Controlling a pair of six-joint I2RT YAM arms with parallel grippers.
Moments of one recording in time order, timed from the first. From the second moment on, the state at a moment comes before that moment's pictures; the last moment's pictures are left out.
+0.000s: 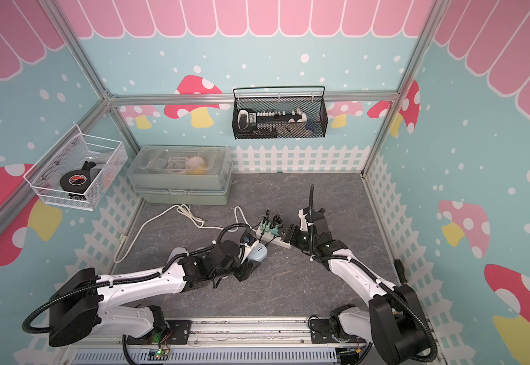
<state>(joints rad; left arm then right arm) -1.00 1.33 0.70 -0.07 -0.10 -0.19 0.38 1.18 0.61 -0.08 -0.38 0.80</state>
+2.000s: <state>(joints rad) -1.02 1.42 0.69 0.07 -0.15 -0.22 0.54 1.27 0.58 0.15 -0.38 0.99</state>
